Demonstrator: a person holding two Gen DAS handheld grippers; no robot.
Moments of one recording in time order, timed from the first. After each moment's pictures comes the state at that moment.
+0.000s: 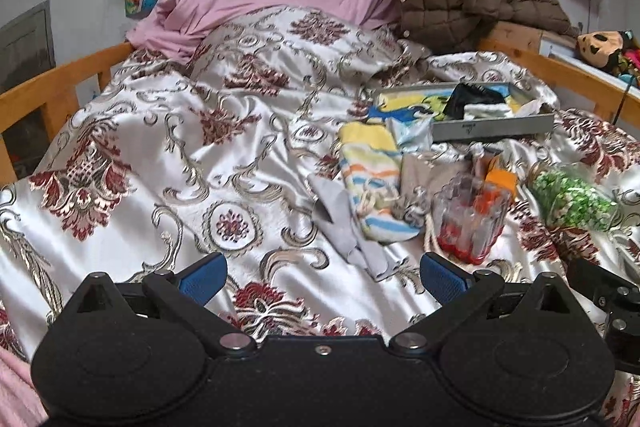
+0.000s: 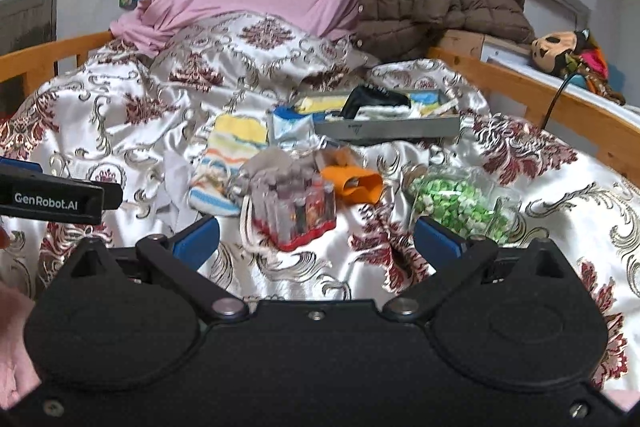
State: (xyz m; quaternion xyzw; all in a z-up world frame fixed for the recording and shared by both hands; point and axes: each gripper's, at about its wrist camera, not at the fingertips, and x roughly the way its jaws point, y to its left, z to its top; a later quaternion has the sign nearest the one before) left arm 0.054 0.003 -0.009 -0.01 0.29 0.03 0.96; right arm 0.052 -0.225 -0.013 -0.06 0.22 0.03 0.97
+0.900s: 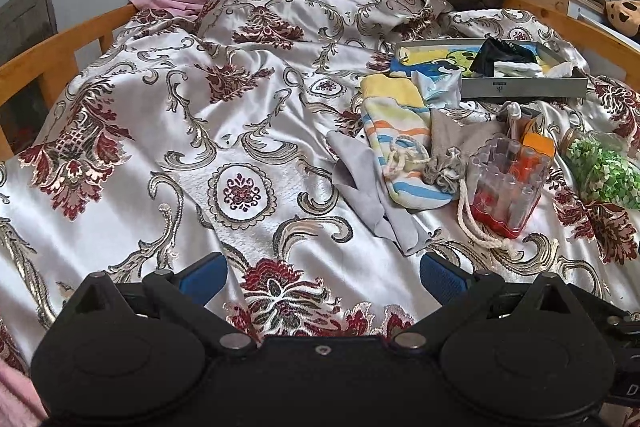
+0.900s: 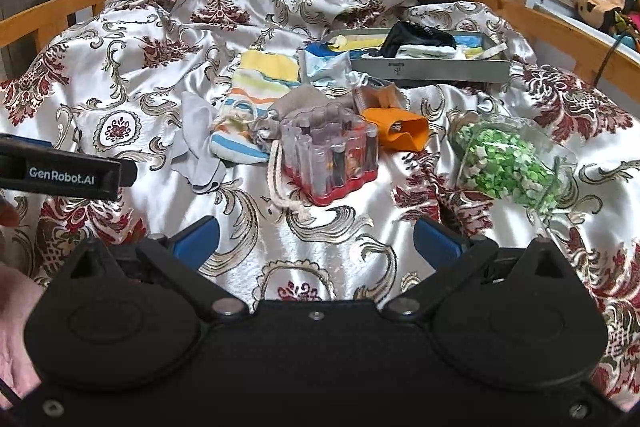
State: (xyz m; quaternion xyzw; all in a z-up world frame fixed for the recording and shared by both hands) left arm 0.089 0.012 -0.028 0.00 0.36 0.05 0.93; right arm 0.086 -0.208 -0.037 -0.06 0.31 0.07 0.95
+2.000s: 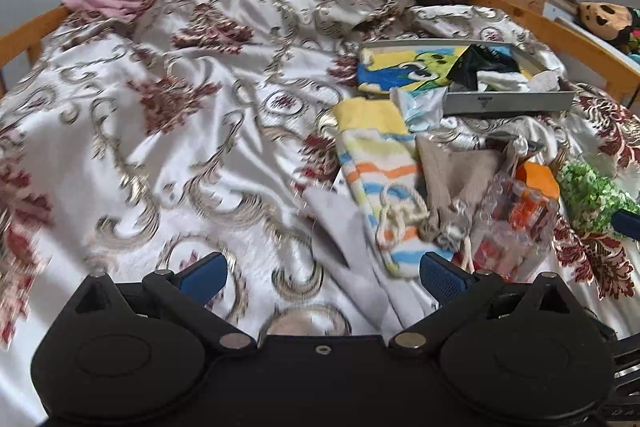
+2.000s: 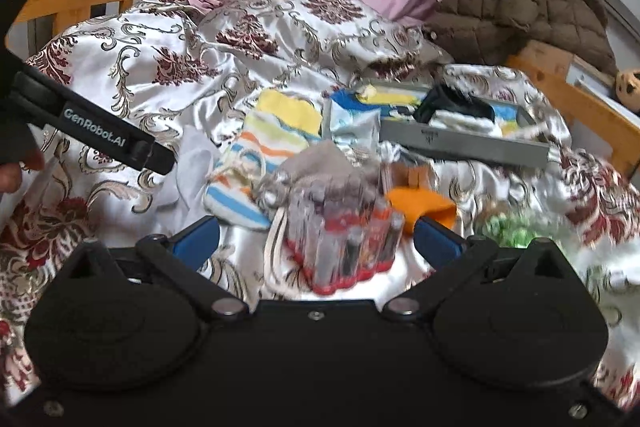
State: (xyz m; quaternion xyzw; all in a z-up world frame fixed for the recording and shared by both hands) left arm 0.187 0.046 -0.028 -0.01 0.37 -0.06 0.93; right arm 0.149 -0.173 -0.038 -0.13 0.24 0.12 0.95
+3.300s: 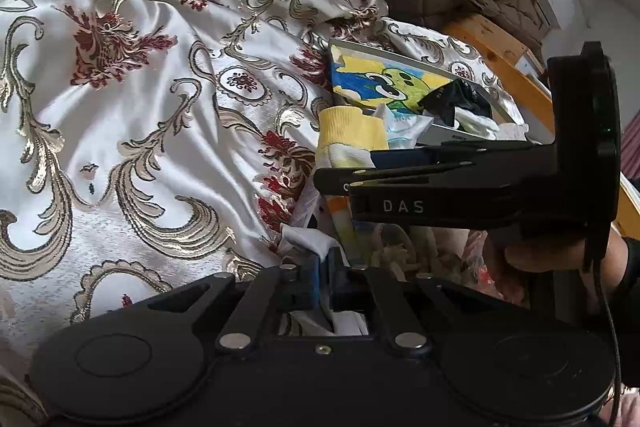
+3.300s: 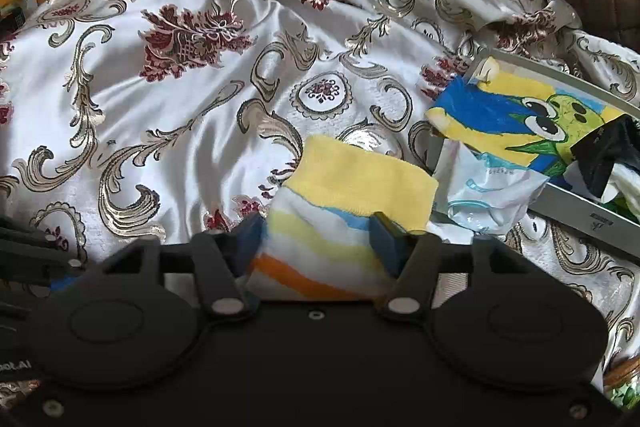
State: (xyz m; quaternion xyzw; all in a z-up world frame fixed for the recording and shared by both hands) left arm 0.254 0.097 -0.069 -0.17 0.38 -0.17 0.89; right arm 0.400 -0.053 -0.074 -0.14 0.38 0.22 0.89
